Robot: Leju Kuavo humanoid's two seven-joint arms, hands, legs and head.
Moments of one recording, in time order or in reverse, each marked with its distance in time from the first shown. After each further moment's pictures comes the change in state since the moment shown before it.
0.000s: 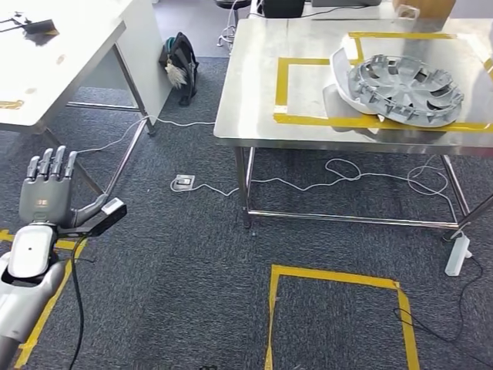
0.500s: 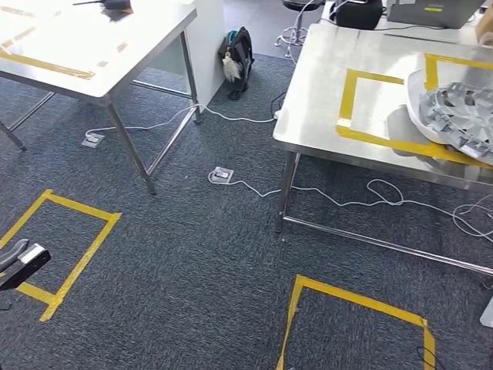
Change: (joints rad) left arm 0.393 0.128 0.422 -0.191 0.116 0.109 -0.204; right arm 0.015 0.044 0.000 0.006 -0.001 -0.053 0.008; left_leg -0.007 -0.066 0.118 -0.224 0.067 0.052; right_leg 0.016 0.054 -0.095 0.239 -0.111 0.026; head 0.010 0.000
